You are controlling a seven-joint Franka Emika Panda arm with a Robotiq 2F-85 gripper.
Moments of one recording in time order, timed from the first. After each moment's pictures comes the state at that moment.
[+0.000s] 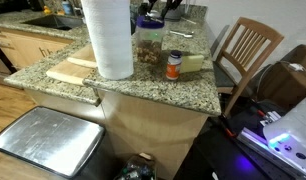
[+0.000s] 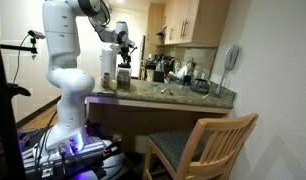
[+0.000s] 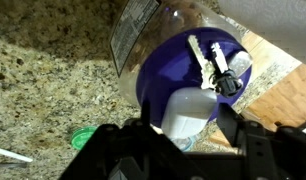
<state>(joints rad) 0.22 -0.11 0.30 -2.13 0.07 2.53 0.58</state>
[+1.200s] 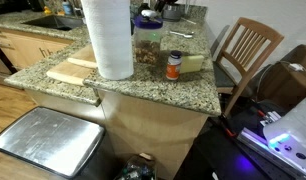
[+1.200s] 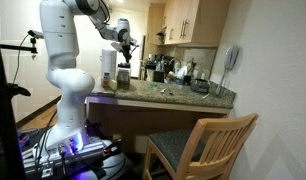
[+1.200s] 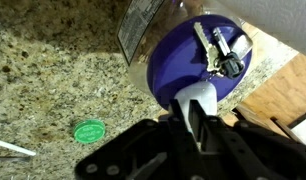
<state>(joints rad) 0.21 -0.14 0.28 -2.12 0.12 2.51 0.52</state>
